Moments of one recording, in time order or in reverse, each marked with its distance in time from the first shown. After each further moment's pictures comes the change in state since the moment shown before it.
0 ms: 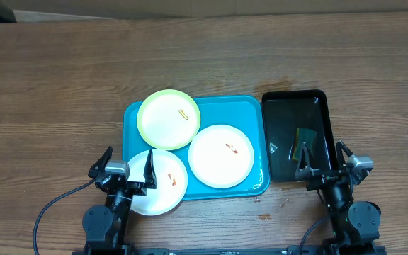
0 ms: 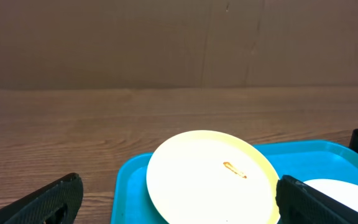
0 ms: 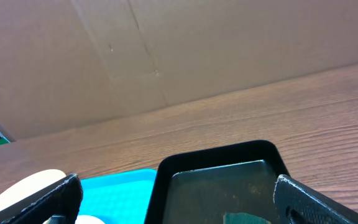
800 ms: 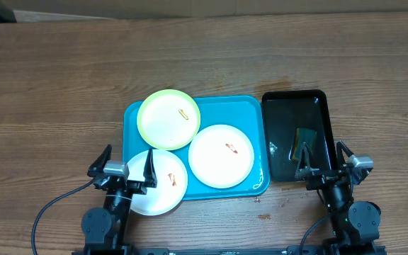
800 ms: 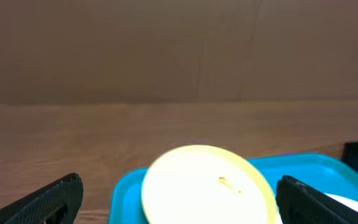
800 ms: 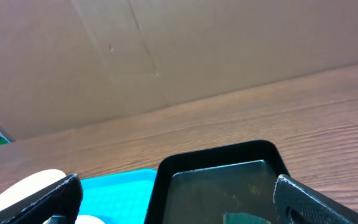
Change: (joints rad) left arm 0.000 0.000 0.013 0.028 0.041 -0.016; right arm 0.000 0.000 0.000 -0.001 0.000 0.000
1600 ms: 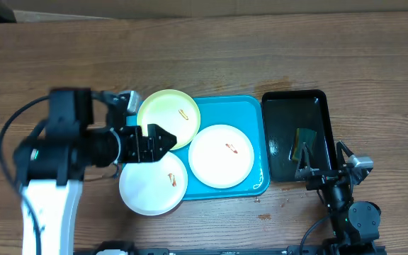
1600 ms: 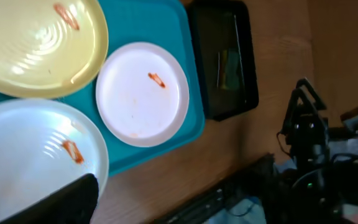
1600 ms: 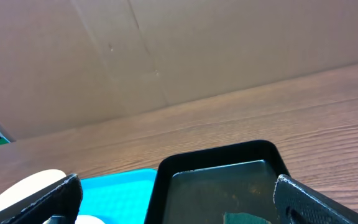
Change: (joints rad) left arm -0.002 1.168 1.335 -1.286 0.512 -0.066; right arm 0.000 0.000 0.000 0.001 0.000 0.001
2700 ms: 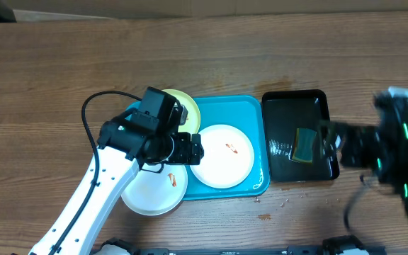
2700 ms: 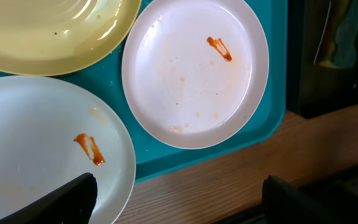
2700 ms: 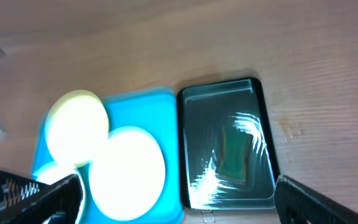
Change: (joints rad) left arm -0.390 0.162 -0.203 0.254 -0.389 -0.267; right arm 0.000 1.024 1.537 -1.307 -0.081 -0.019
